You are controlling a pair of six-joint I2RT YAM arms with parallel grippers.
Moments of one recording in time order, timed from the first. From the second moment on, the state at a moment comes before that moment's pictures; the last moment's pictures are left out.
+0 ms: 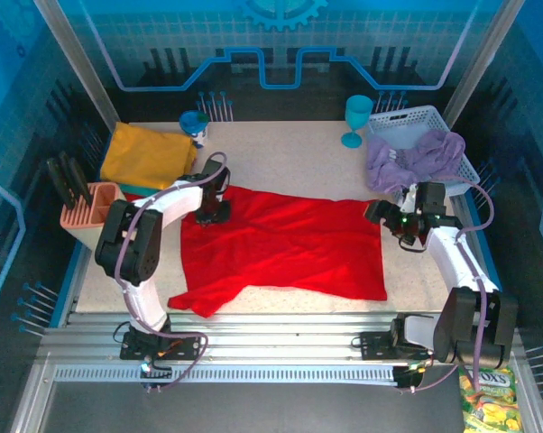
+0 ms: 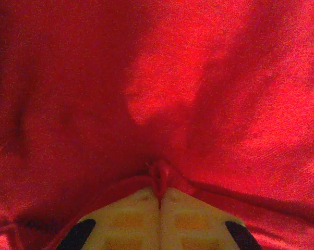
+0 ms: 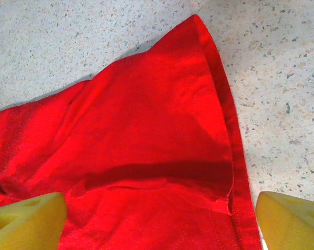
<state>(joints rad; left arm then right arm) -0.27 1.82 1.19 -0.67 -0.05 -0.35 -0.15 1.23 0.77 -0.54 -0.37 0.40</state>
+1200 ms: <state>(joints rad) -0.66 1.41 0.93 -0.90 -0.22 -0.88 -0.15 1.26 0.77 -0.53 -0.38 0.40</state>
